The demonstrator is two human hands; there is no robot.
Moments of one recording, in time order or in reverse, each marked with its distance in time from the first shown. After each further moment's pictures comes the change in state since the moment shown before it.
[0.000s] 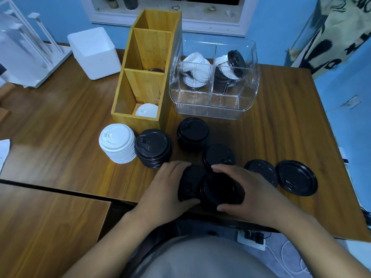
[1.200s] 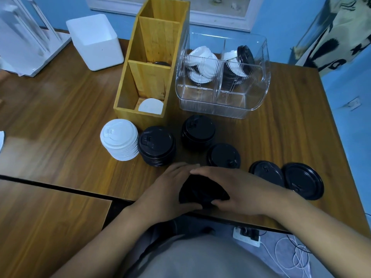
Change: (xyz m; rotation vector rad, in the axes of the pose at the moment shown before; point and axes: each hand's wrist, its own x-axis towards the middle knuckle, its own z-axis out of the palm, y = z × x) left_hand 0.004 -0.017 -0.003 -0.085 -0.155 0.058; right_hand 0.049 -0.006 0.004 -0.162 -0.325 -0.192
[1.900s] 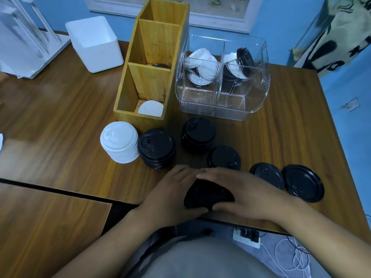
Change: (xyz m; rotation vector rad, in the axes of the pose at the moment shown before) left_hand 0.006 0.005 0.008 0.132 0.018 0.072; right_hand -0.008 0.015 0.011 0.010 0.163 -0.074
